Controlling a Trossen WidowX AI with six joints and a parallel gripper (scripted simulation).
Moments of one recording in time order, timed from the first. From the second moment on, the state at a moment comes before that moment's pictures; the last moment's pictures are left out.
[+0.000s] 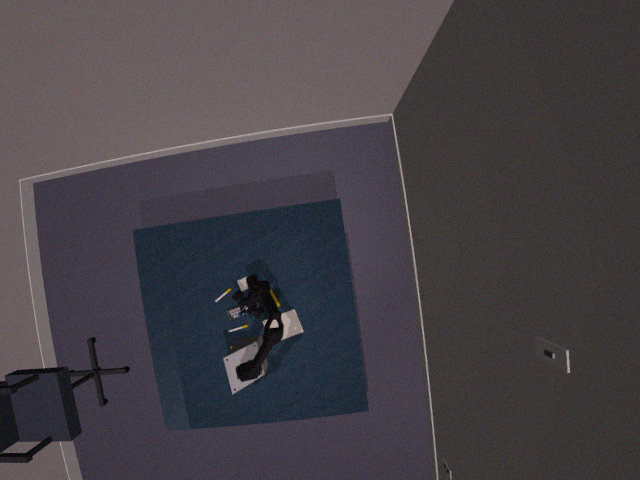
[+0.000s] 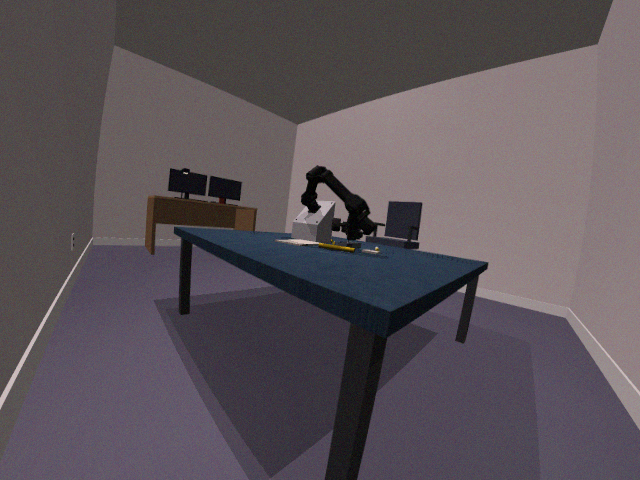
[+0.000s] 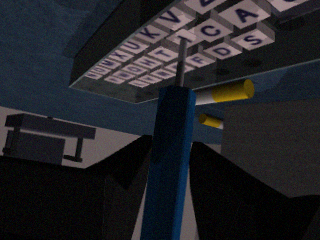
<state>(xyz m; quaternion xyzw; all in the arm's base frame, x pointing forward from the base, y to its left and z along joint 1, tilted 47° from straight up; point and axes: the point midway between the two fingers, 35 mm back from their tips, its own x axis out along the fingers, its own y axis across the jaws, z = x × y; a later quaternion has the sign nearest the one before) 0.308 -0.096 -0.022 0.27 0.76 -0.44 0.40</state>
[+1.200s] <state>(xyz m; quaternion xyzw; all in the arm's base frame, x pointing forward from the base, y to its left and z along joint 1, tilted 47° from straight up) 0.292 -0.075 0.013 0.27 0.75 -0.44 0.40</state>
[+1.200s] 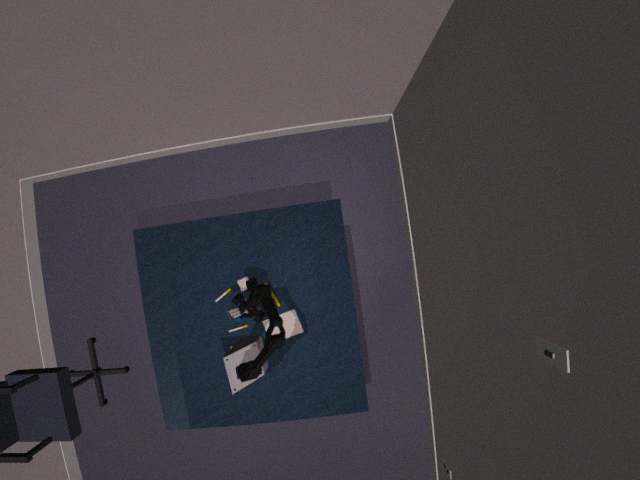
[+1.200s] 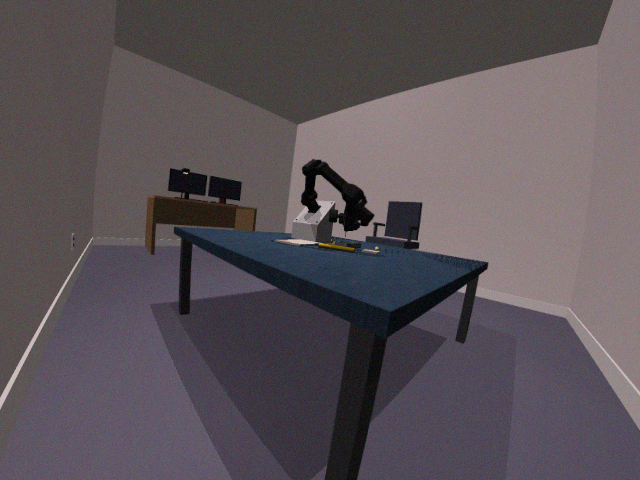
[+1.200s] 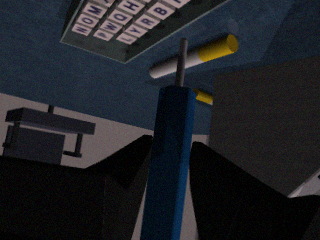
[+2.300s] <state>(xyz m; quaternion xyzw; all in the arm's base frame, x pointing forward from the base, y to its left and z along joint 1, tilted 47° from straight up) 0.291 -0.096 -0.006 0.27 0.76 -0.44 0.40</state>
